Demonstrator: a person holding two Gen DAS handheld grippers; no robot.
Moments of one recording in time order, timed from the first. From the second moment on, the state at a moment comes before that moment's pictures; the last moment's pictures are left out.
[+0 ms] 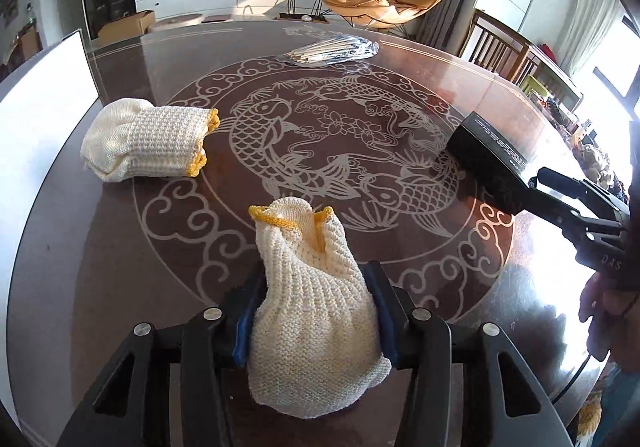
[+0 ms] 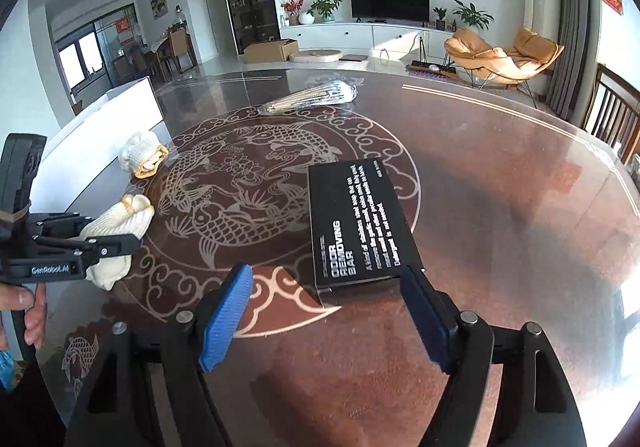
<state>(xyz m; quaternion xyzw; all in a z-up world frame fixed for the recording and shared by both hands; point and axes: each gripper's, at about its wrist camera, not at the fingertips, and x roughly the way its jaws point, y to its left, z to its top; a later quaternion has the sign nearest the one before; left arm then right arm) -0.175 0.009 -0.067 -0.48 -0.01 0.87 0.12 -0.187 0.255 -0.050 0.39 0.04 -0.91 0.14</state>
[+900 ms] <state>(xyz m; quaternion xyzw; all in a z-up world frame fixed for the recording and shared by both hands) -0.184 0.037 -0.080 -0.46 0.05 0.88 0.10 -0.245 0.249 -0.080 0.44 0.08 -0.88 0.17</state>
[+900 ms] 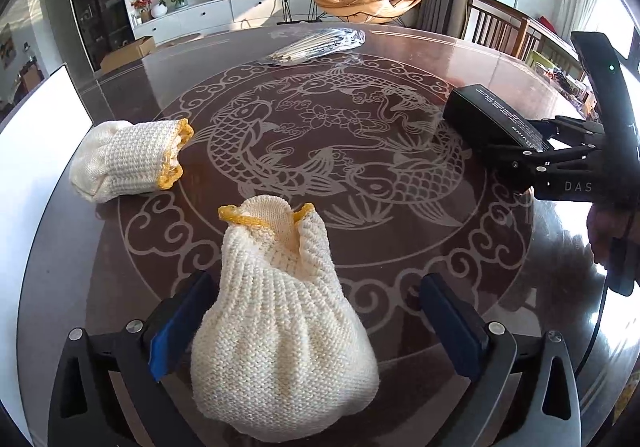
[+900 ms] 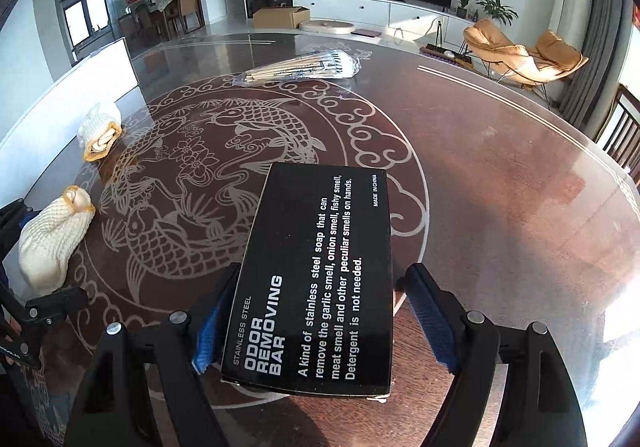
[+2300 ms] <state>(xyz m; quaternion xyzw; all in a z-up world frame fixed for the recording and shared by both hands) -0.152 0.004 -0.061 -0.45 -0.02 0.89 0.12 -0.183 0.261 -0.071 0.43 0.02 -0.89 0.11</state>
